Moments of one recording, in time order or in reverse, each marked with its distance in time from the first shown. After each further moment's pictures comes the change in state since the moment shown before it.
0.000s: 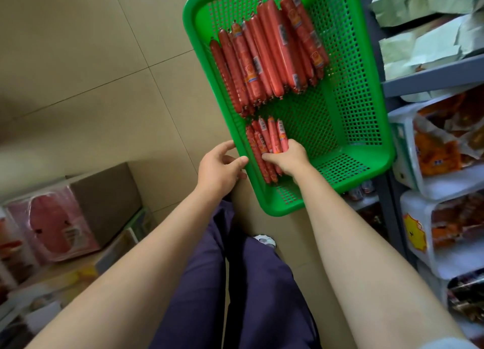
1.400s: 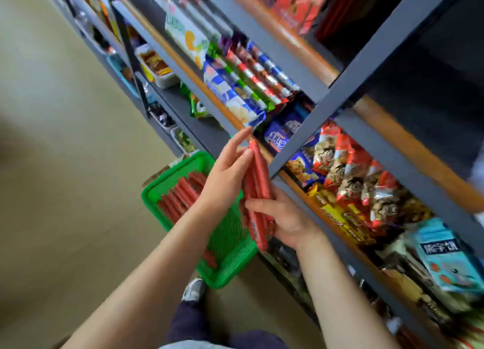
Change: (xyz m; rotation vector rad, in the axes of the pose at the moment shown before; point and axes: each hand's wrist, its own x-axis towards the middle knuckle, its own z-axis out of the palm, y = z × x) left_hand -0.256 0.325 0.053 -0.192 -0.512 0.725; right_hand -0.361 -0.094 -0.258 0.952 -0.212 -0.552
